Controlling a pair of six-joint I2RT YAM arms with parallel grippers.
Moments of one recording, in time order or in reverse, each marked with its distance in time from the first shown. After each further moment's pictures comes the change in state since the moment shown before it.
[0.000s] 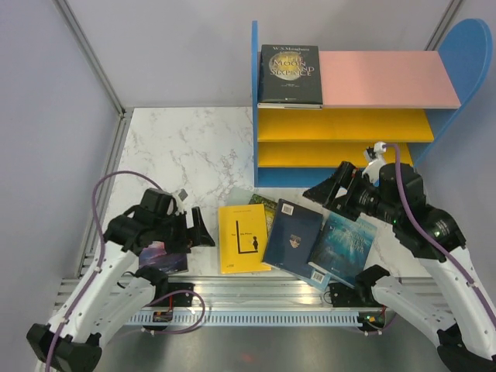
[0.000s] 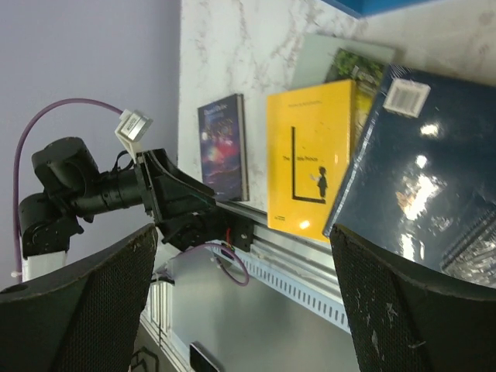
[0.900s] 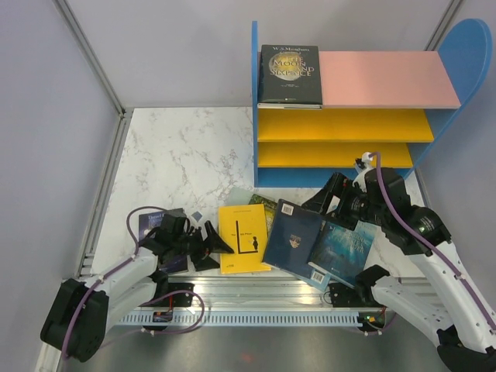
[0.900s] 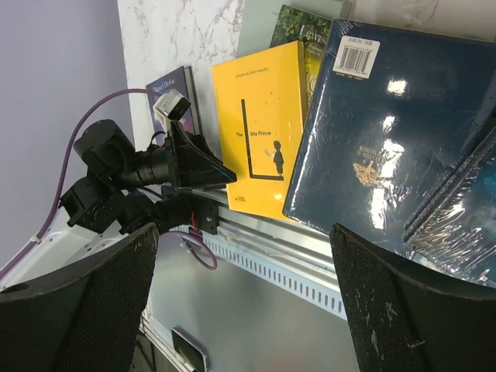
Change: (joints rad) left arm 0.000 0.199 -0.645 0.917 0.343 -0.400; right arm 0.005 -0.051 -0.190 -0.036 0.002 -0.004
